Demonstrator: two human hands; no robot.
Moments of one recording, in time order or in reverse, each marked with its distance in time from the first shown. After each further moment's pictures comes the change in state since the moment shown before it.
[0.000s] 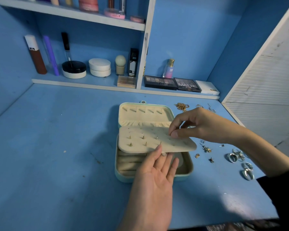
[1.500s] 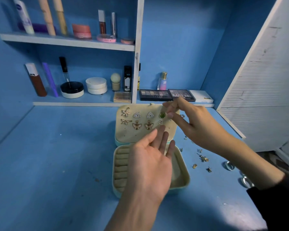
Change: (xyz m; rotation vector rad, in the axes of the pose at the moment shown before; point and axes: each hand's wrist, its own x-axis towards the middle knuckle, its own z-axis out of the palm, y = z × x) left_hand 0.019 0.023 0.047 0.032 -0.116 0.018; right_hand 0.004 -0.008 0.002 -0.252 0.539 -0.243
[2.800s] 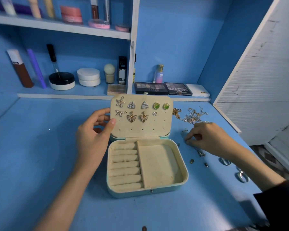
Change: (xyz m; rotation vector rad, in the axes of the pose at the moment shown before) left_hand 0.065 0.086 -0.077 1.257 0.050 1.017; right_hand -0.044 0.080 0.011 -0.322 -0.314 0.413
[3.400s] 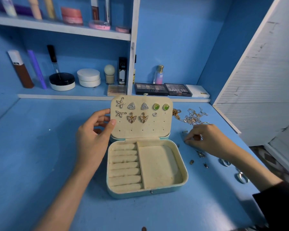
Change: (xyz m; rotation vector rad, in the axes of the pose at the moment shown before) left_hand 0.000 -0.002 0.000 0.008 -0.001 0.005; right_hand 0.001 0.010 0.008 0.186 0.085 -0.067
